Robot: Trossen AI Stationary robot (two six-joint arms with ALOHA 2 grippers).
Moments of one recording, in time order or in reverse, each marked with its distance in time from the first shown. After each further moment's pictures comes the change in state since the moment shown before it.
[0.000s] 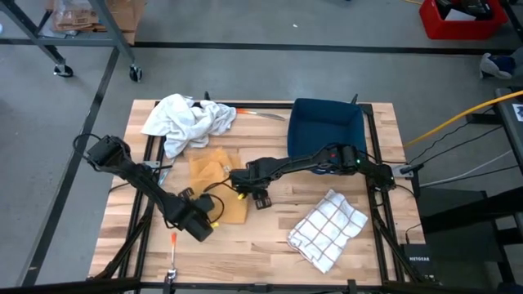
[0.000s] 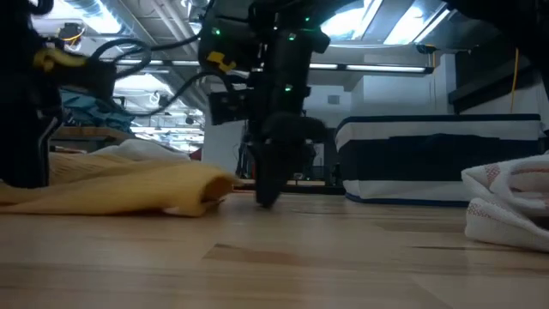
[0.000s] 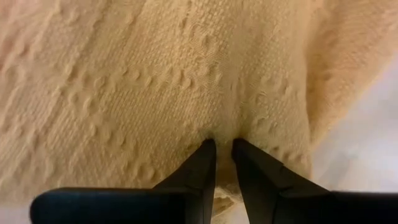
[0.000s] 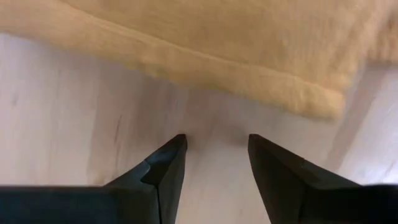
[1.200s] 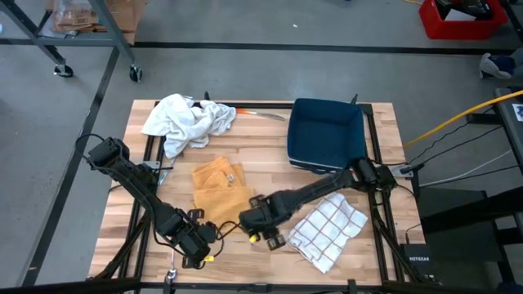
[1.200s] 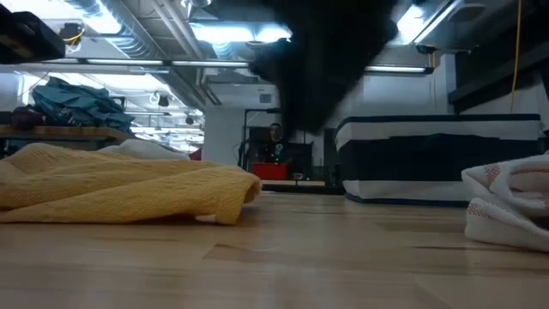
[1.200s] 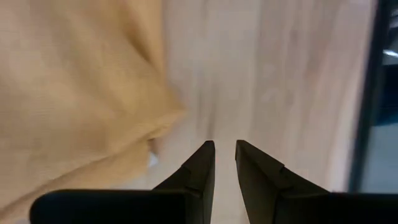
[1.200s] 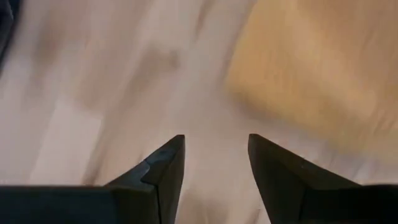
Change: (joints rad) left arm -0.107 0.003 0.275 -0.071 0.199 0.376; right arm 0.284 -0.133 -0.005 0.042 -0.082 0.137
